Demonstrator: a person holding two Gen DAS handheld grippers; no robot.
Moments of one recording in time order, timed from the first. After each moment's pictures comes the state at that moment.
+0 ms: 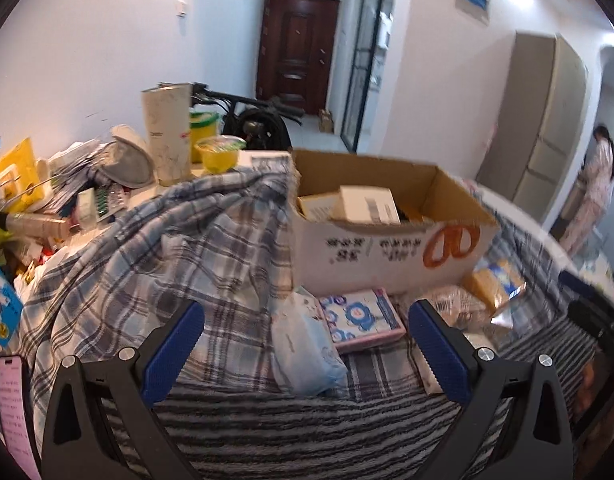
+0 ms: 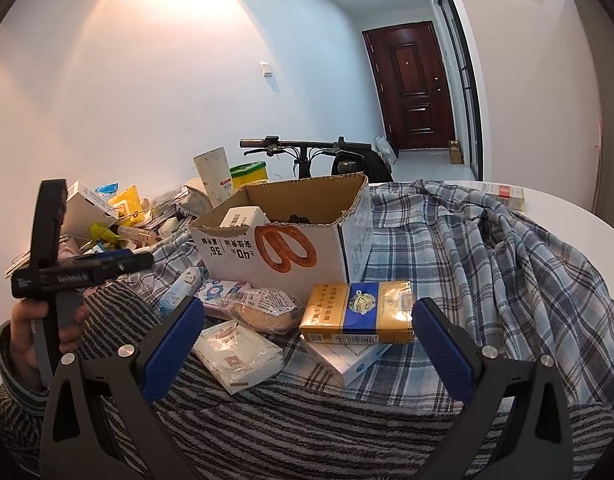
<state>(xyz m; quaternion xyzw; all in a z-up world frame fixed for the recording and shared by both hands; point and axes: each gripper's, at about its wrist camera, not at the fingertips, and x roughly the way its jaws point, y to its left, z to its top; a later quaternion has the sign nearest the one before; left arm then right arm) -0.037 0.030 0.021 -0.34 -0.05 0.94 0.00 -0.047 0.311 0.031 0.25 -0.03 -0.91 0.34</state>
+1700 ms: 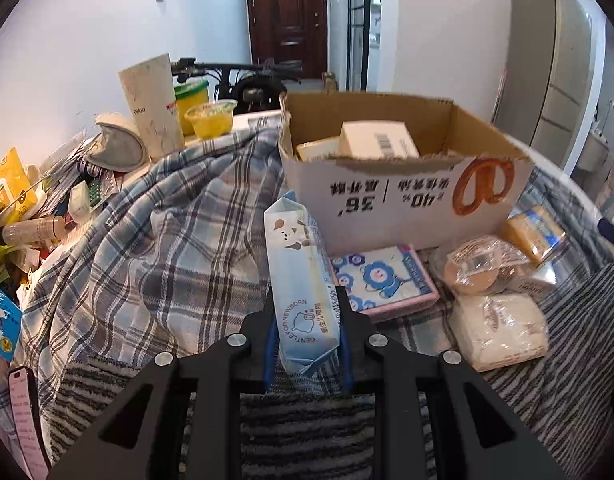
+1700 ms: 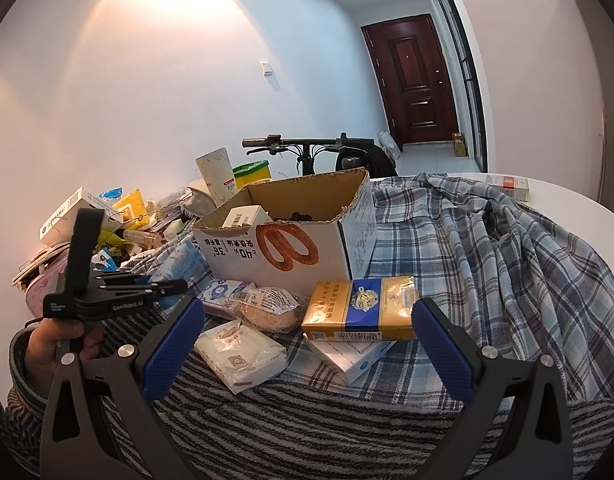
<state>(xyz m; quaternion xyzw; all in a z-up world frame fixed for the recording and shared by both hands) -0.056 0.039 -0.005 -0.40 0.00 0.92 -0.01 -0.049 0.312 0.030 0.26 -0.04 -0.90 0.35</state>
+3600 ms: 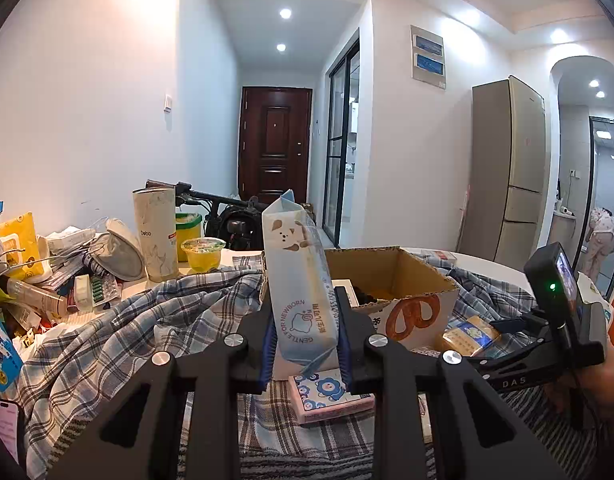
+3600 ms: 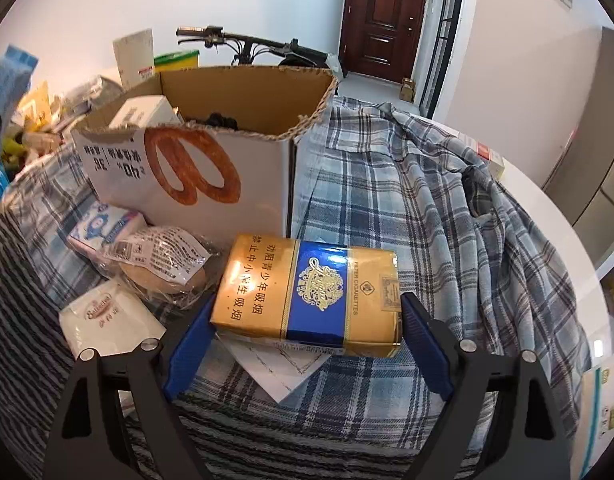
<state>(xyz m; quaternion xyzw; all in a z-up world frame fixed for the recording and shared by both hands) -0.002 0.046 0.052 -0.15 -0.03 0.99 0.02 -0.113 0.251 -0.005 0.39 0.13 -0.89 0.21</state>
